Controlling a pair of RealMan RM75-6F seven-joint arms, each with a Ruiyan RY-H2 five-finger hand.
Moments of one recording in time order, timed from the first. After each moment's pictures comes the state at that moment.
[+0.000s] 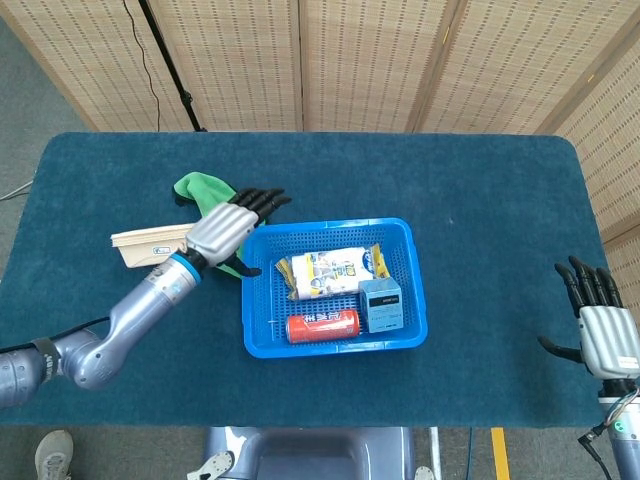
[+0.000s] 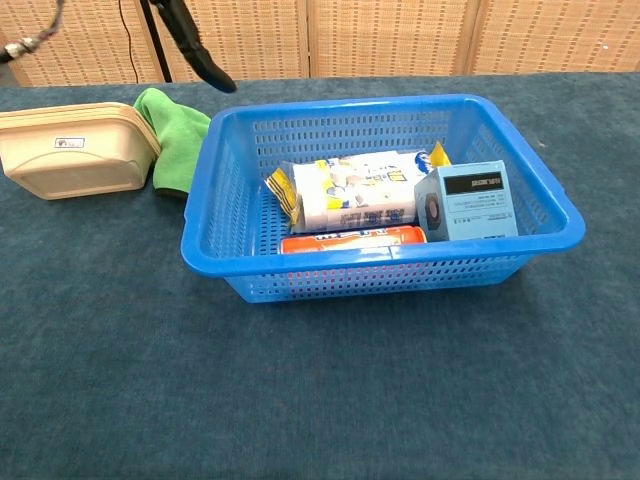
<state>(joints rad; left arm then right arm) -0.99 -1.19 -0.32 -1.74 0.91 0.68 0.19 0.15 -1.09 0.12 -1.57 -1.45 1.42 0.08</state>
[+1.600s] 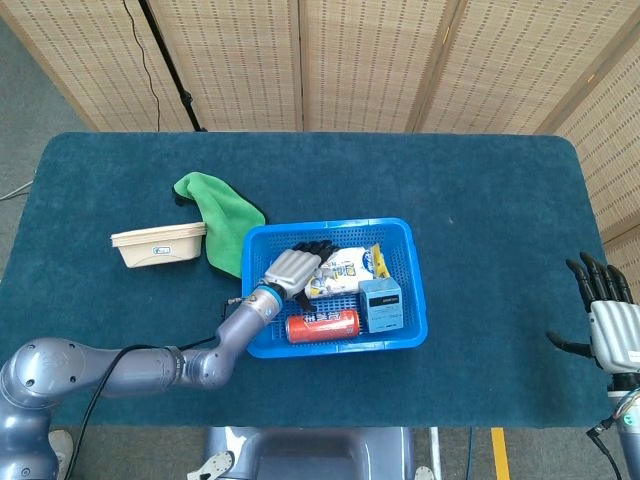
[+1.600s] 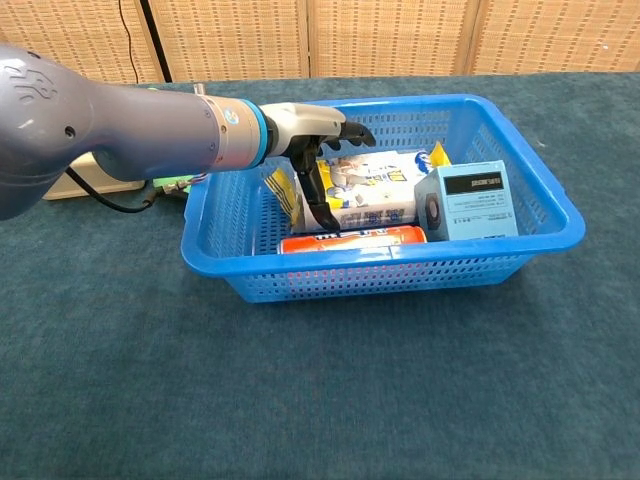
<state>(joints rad) -1.26 -1.69 -0.19 -1.38 0.47 0.74 0.38 0.16 -1.08 0.13 -1.54 -1.42 1.39 0.13</state>
